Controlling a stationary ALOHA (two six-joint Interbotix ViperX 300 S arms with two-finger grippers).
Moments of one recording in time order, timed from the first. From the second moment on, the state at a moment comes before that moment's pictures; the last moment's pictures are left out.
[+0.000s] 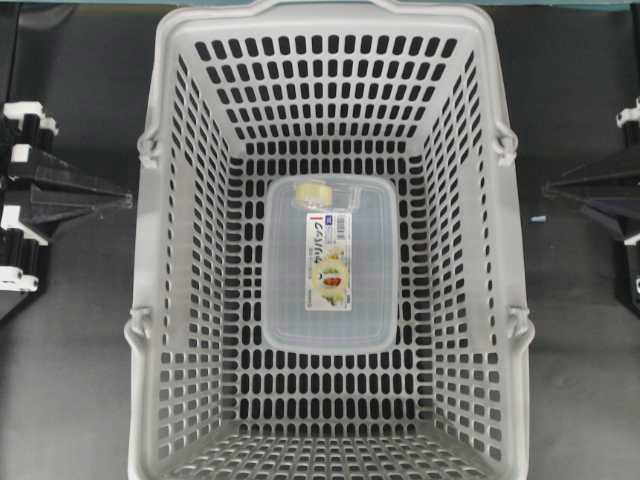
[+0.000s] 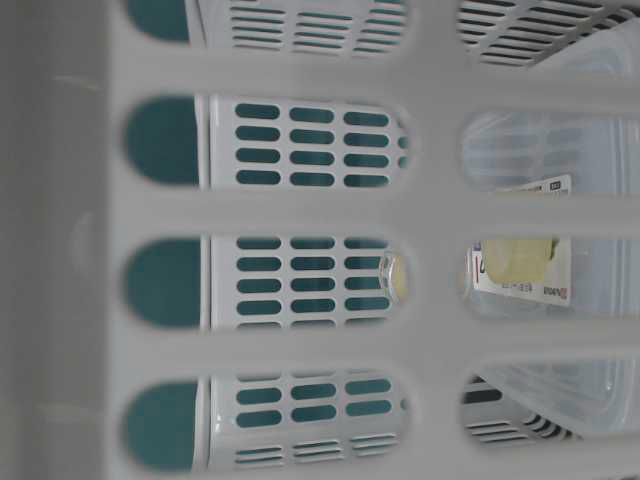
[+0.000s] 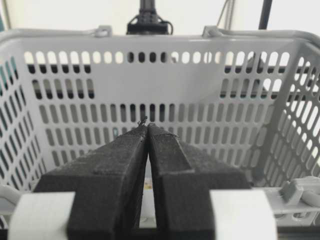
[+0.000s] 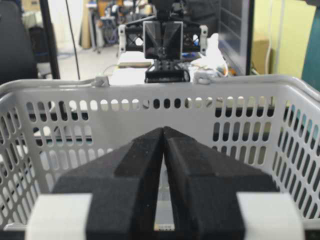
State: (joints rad) left arm 0.00 -0.96 1.17 0.00 -0.29 0.00; right arm 0.00 -0.97 1.18 0.00 -0.29 0.00
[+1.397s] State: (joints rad) left arm -0.07 0.02 0.11 0.04 0.89 -0.03; right arm 0.04 -1.06 1.15 0.00 -0.12 0.01
